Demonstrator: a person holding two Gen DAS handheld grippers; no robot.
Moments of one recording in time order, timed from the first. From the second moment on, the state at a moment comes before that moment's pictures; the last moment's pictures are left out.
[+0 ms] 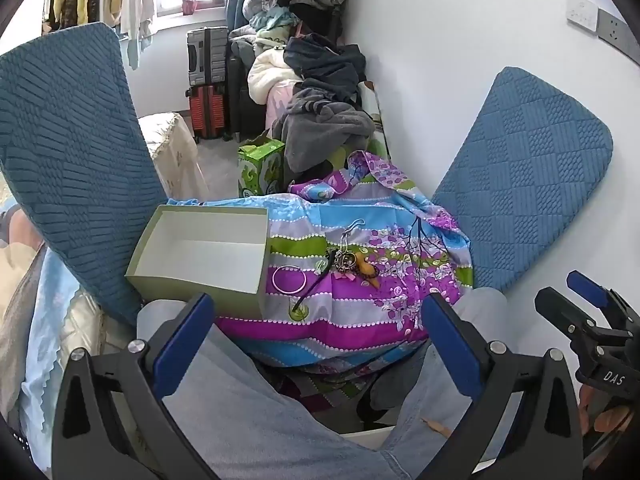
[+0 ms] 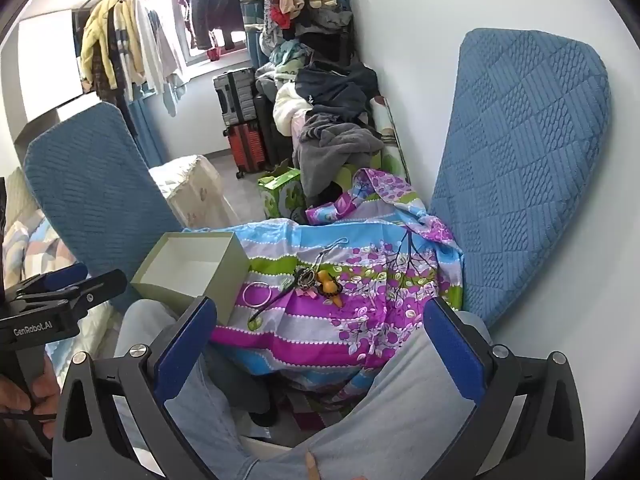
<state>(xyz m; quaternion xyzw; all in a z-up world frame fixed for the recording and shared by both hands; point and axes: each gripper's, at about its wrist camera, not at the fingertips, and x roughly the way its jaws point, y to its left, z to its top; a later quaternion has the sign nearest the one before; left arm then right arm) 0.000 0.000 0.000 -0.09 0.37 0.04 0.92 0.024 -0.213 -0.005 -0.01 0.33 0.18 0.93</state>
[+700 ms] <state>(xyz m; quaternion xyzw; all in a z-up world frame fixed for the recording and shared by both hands) -0.003 0.016 -0.001 -0.10 0.38 0.05 0.92 0.032 -0.206 -0.010 -0.03 0.34 0.19 0.92</state>
